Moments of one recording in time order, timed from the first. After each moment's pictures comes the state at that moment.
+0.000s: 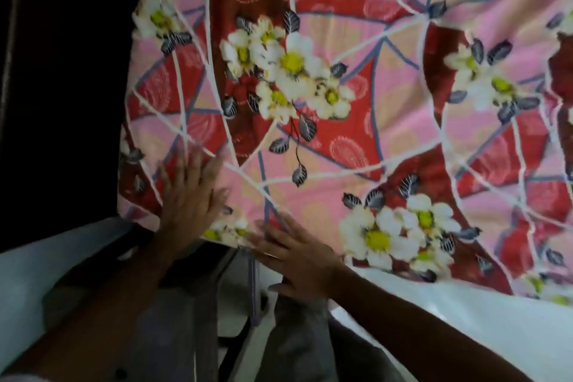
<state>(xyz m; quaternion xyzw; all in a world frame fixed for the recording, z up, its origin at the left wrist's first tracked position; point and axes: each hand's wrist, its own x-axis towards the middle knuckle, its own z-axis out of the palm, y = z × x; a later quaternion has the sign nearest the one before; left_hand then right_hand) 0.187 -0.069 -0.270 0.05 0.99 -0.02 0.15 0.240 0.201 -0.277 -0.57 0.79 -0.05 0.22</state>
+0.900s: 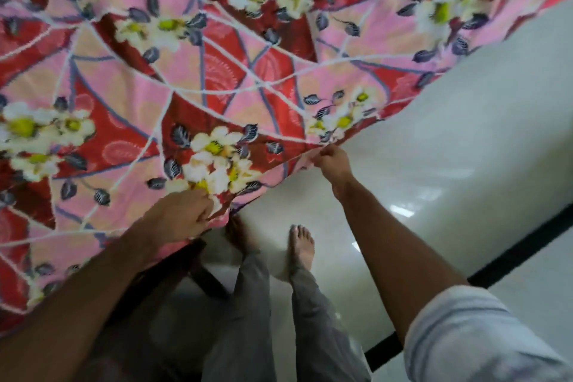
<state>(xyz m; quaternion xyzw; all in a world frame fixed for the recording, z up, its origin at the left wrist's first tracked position) 0.211 0.219 -0.237 0.49 0.77 -0.10 0.38 0.370 0.522 -0.262 0.54 0.59 -0.60 0.05</state>
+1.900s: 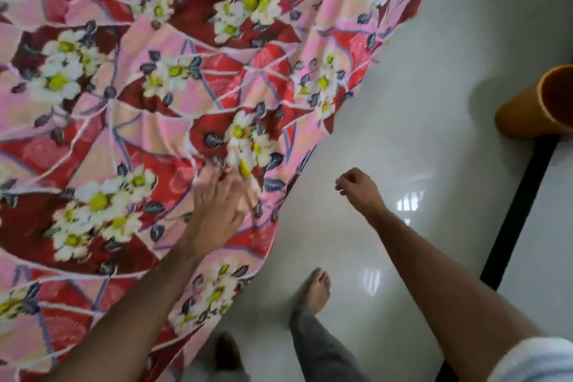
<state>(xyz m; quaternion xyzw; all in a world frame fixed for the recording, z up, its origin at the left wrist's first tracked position) 0.238 0.782 -0.228 0.60 0.75 -0.07 0.25 0.507 0.966 -0.240 0.65 0.55 -0.53 -0.01</state>
